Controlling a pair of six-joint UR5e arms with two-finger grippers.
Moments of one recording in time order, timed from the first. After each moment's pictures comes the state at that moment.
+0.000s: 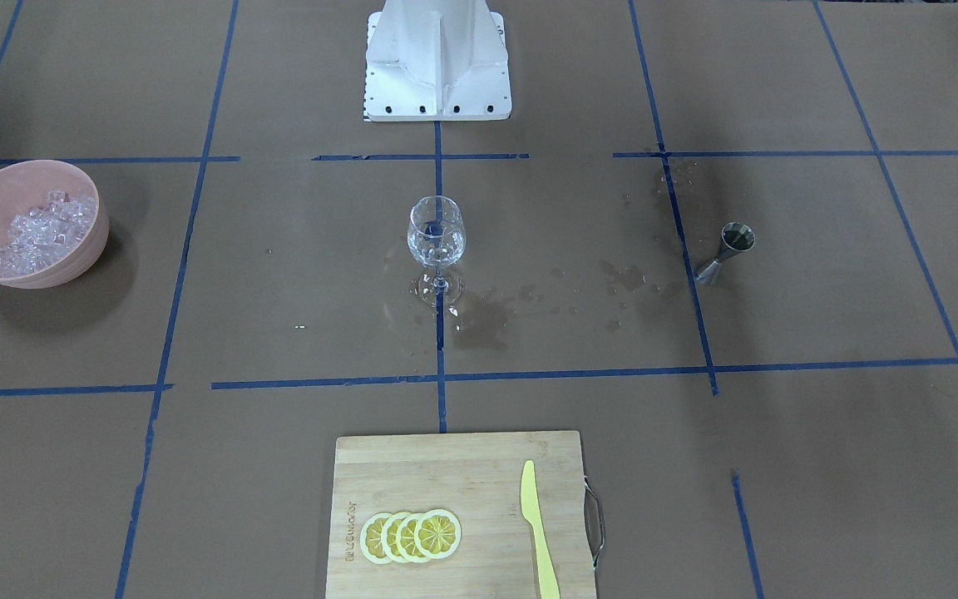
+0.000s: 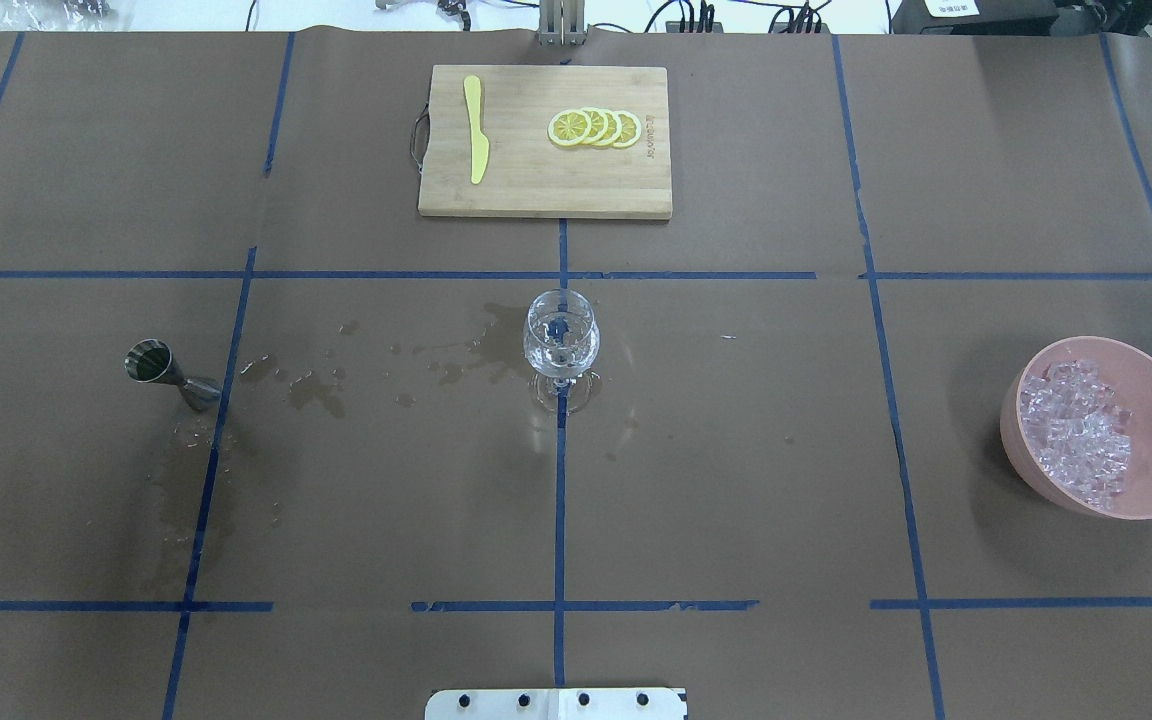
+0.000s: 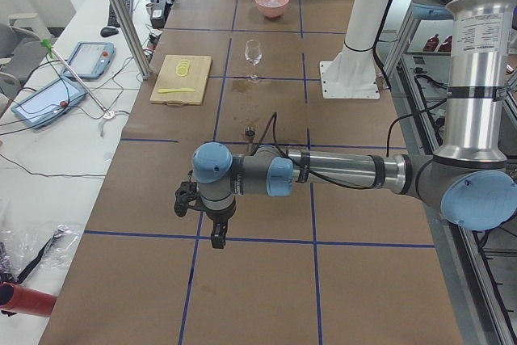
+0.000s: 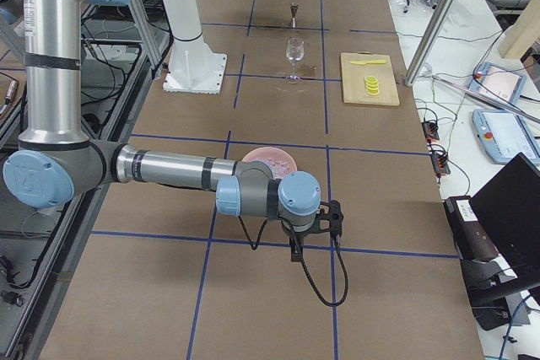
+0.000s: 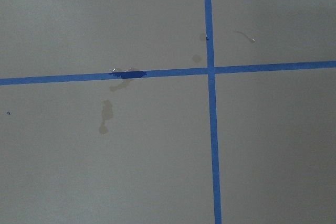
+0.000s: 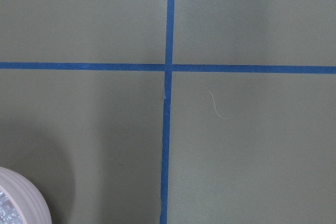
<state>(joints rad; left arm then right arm) -1.58 -1.55 -1.65 -1.55 -2.31 0.03 1.63 -1.64 1.59 -1.50 2.44 -0.05</state>
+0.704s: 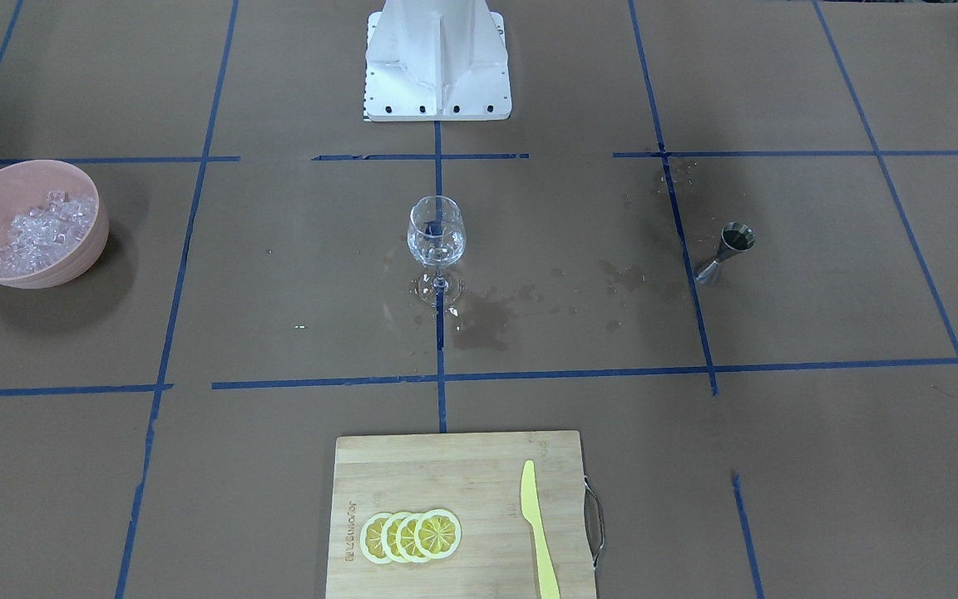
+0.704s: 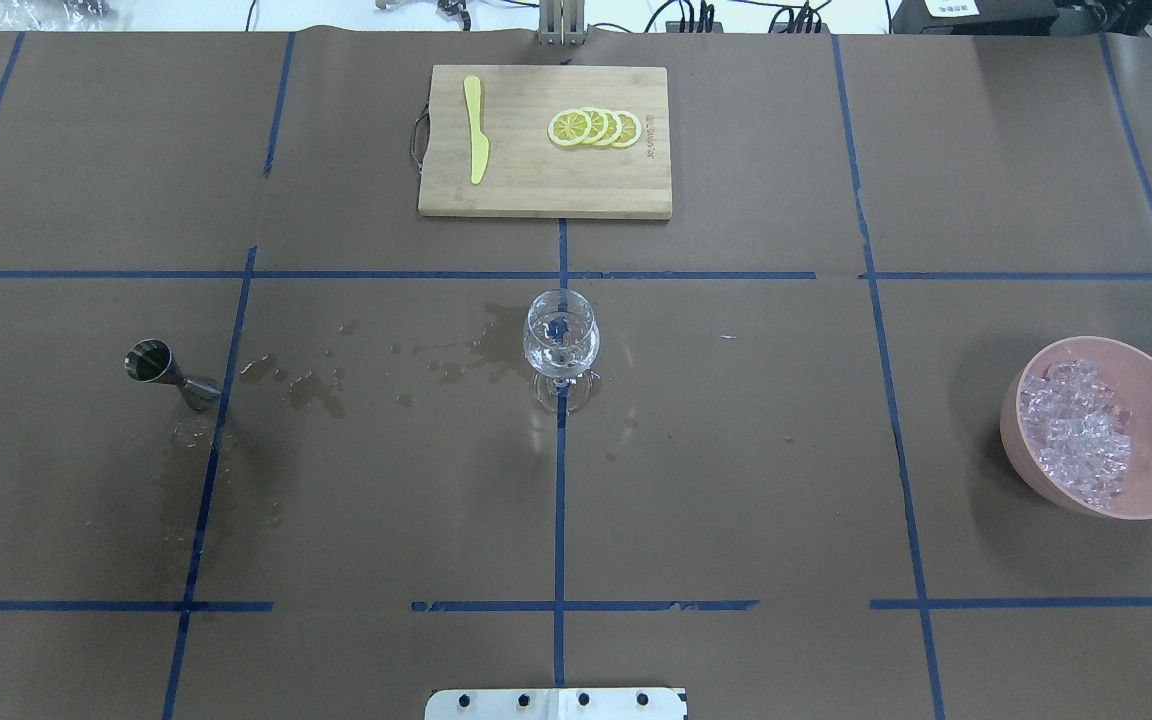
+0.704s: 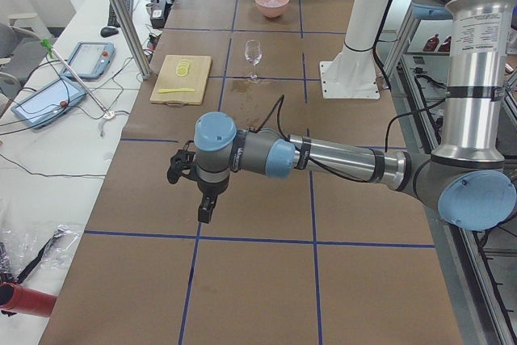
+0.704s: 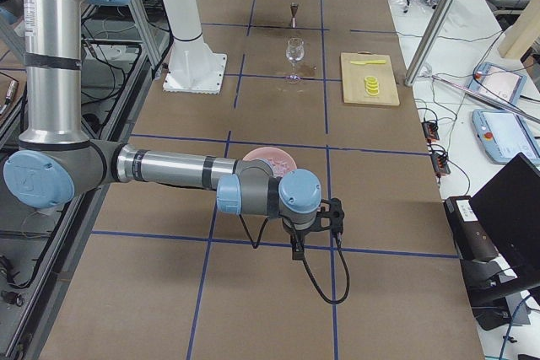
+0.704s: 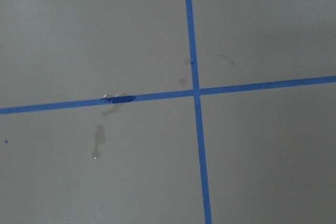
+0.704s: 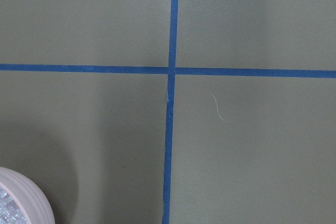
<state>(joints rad) -1.57 -1.56 -1.80 -1.64 -2.31 0.02 1.63 -1.64 1.60 -1.50 2.44 -0.05</state>
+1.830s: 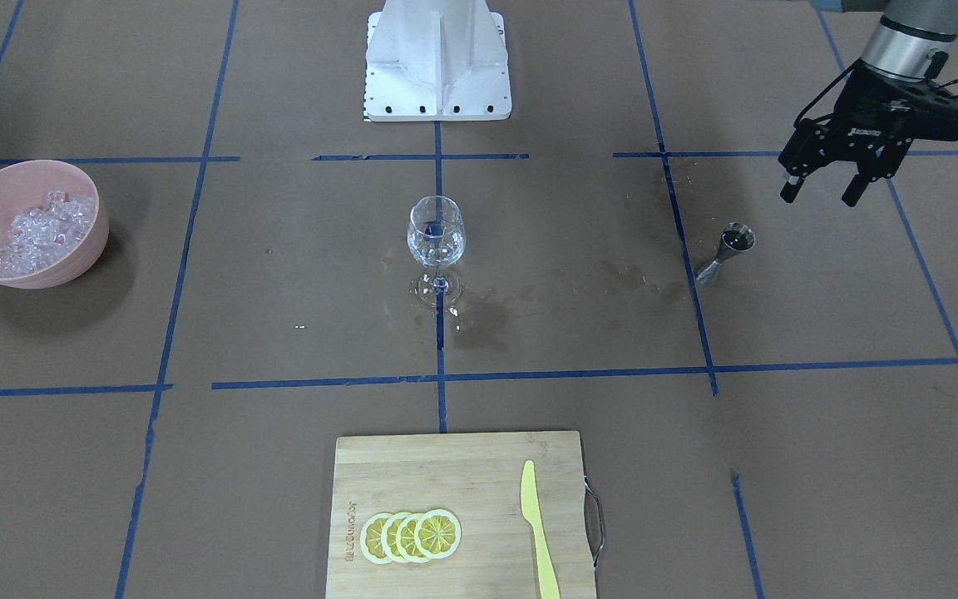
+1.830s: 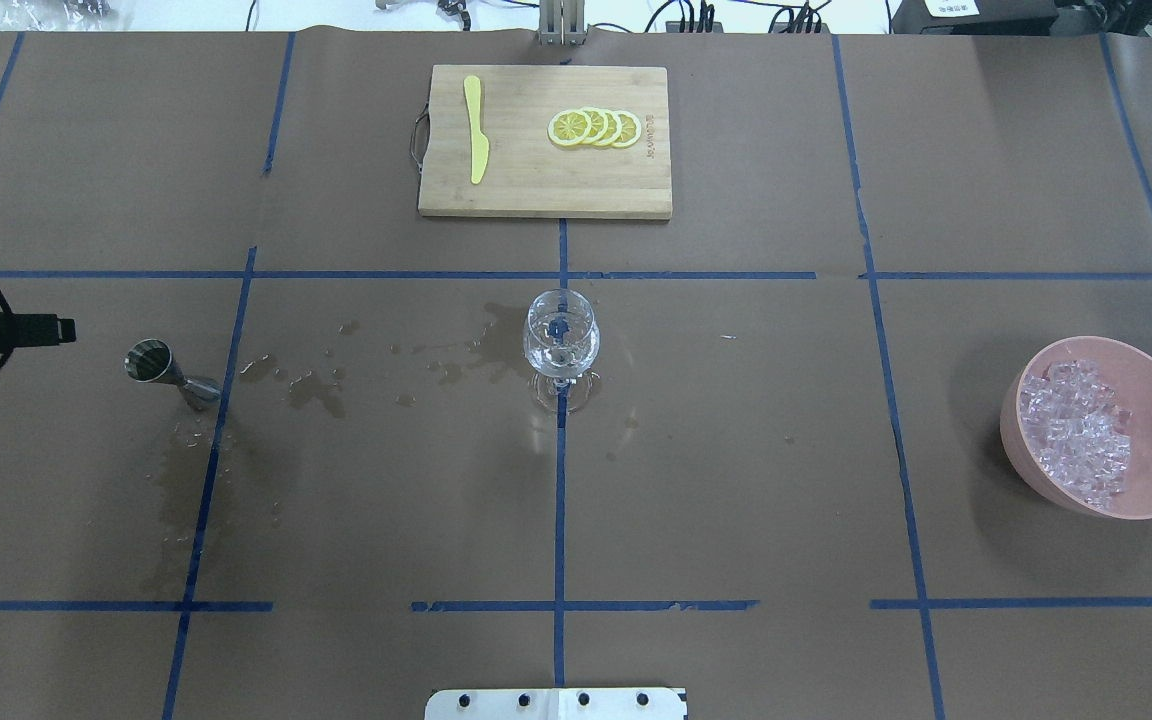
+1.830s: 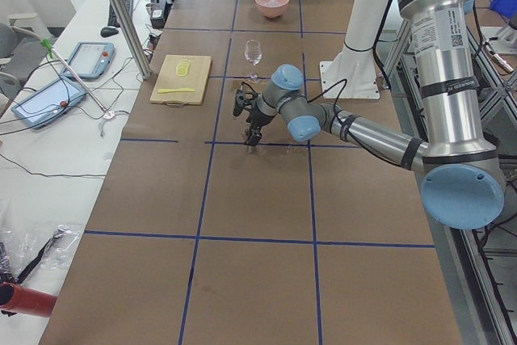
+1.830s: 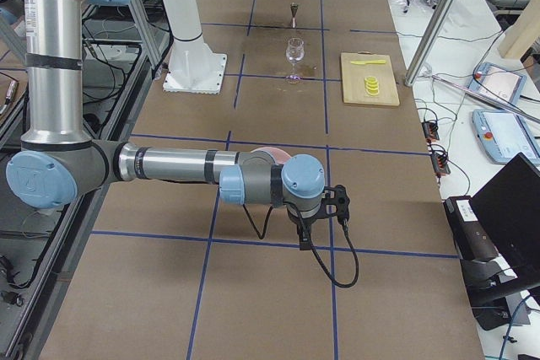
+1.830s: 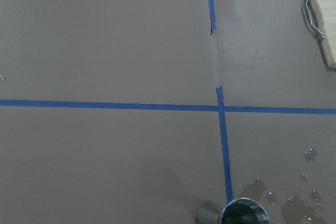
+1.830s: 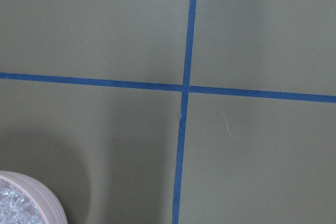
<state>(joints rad) -0.78 -1.32 -2.12 -2.25 -1.76 -1.13 1.63 -1.63 1.64 -1.50 2.43 -0.05</state>
